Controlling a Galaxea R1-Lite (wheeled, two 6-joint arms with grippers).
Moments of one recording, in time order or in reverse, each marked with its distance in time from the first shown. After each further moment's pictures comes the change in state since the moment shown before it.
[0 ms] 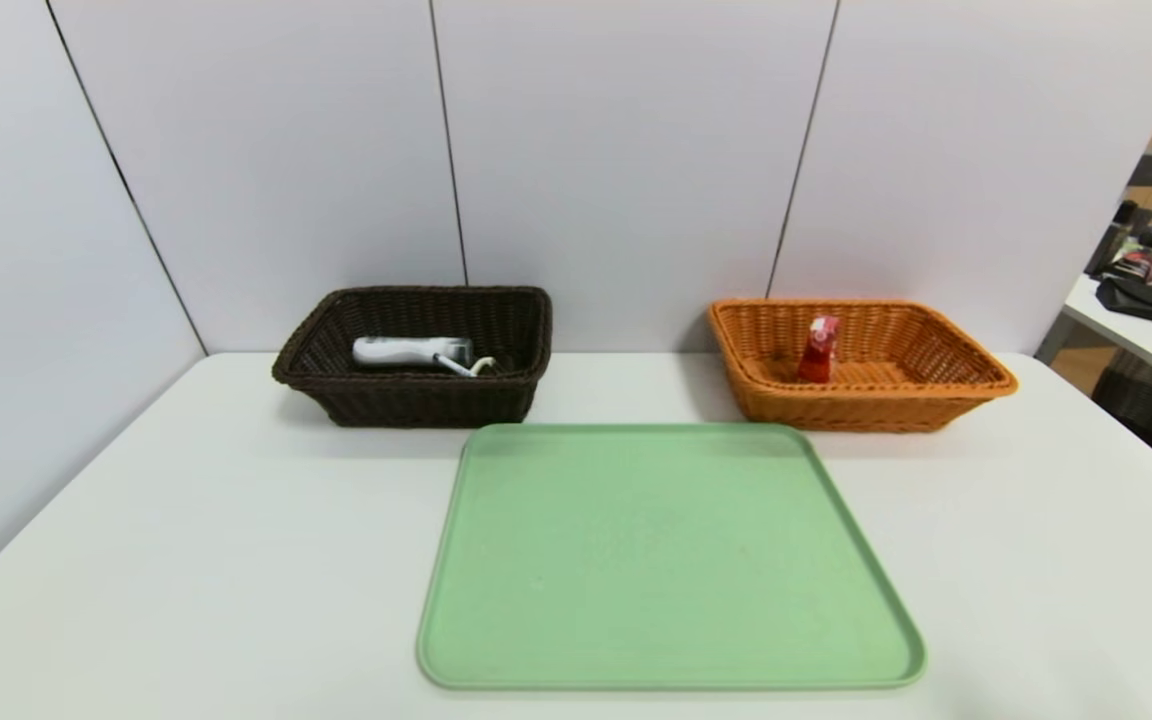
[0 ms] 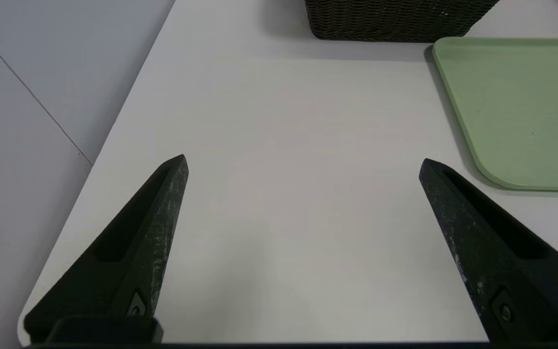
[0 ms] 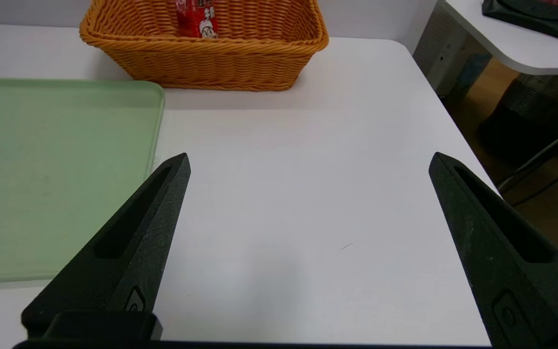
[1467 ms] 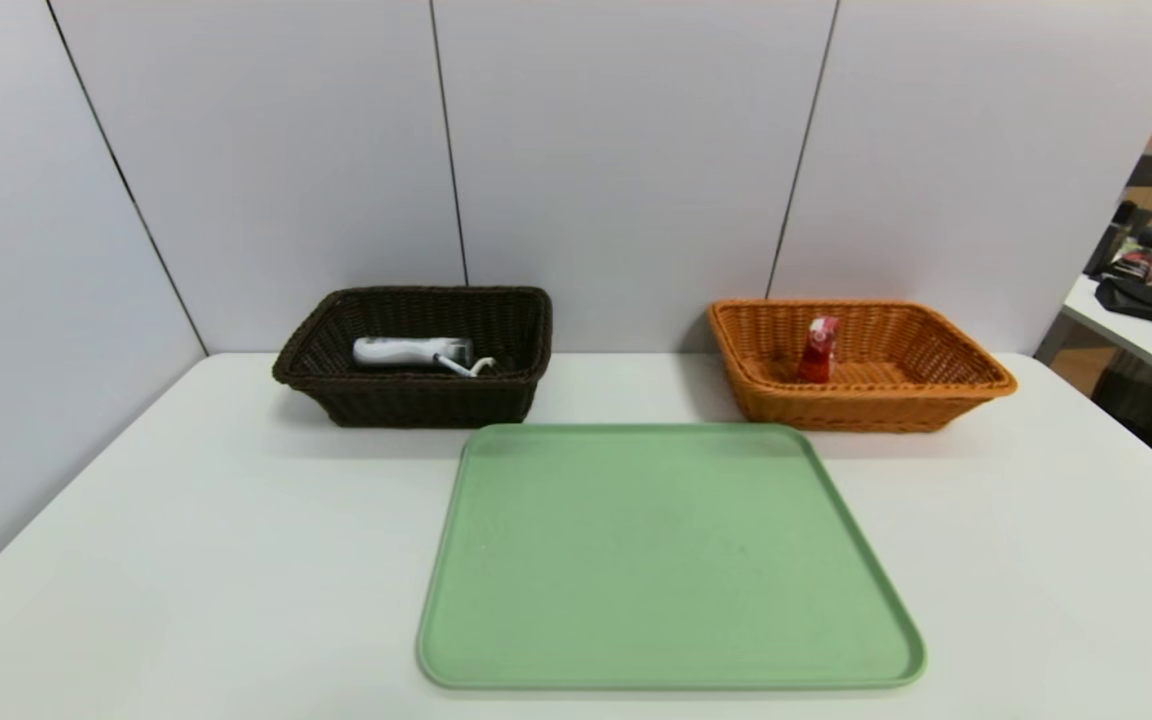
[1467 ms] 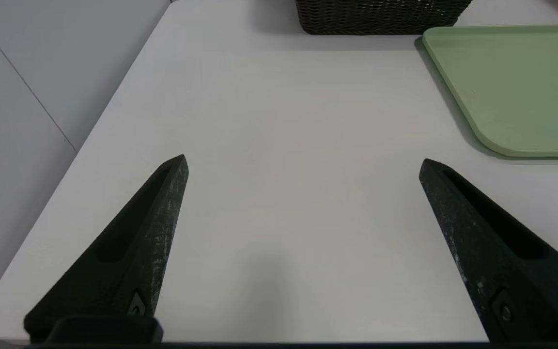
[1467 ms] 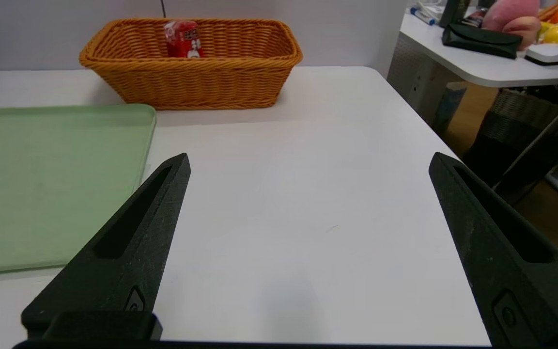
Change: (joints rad) left arm -0.023 -0.254 0.147 0.018 -0.004 0.011; right arm -0.093 -0.354 0.191 -0.006 0.070 0.006
